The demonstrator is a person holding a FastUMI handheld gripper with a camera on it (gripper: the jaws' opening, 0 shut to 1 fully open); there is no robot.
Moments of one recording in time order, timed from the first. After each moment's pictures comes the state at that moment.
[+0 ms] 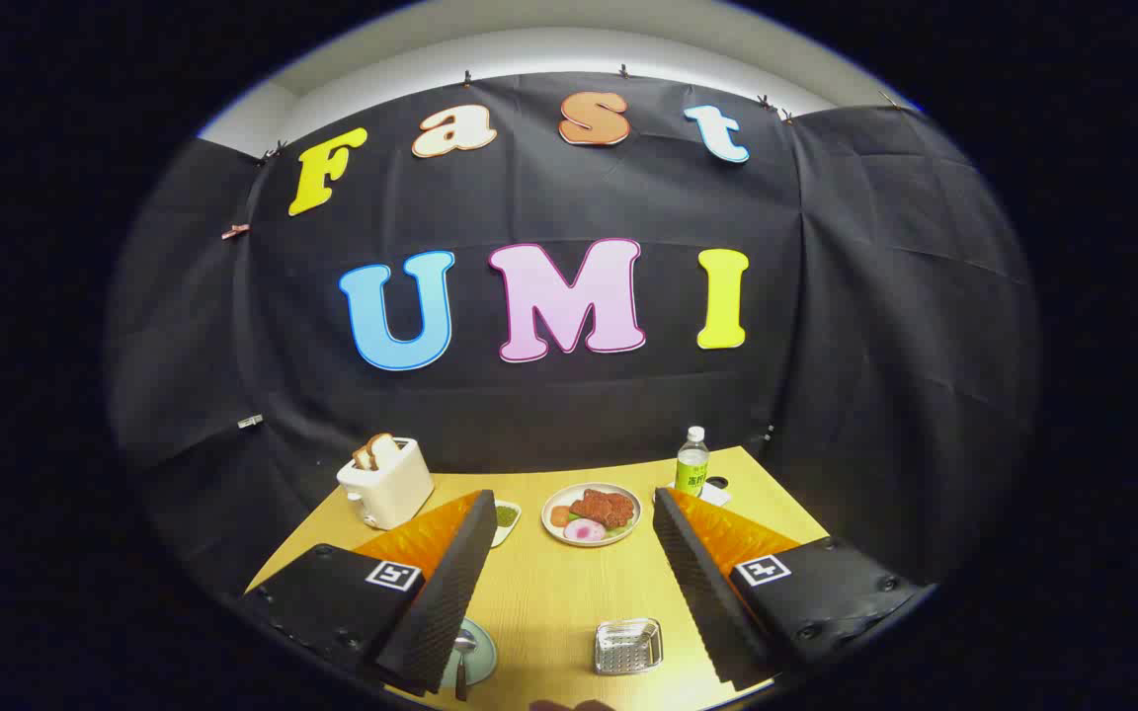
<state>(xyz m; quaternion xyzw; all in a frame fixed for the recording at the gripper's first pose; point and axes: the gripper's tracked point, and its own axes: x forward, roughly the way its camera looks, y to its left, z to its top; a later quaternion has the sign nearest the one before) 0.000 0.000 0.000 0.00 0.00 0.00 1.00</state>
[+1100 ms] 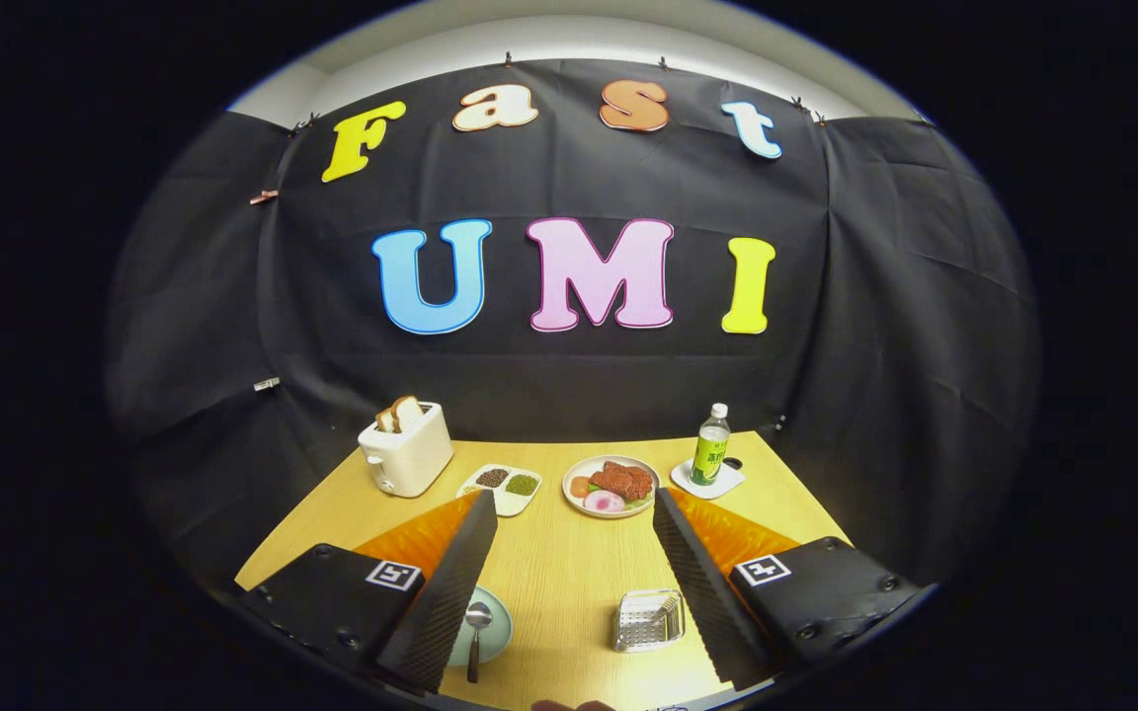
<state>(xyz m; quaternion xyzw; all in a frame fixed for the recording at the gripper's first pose) -0.022 0.036 -0.032 -0.03 0.04 0.01 1.00</state>
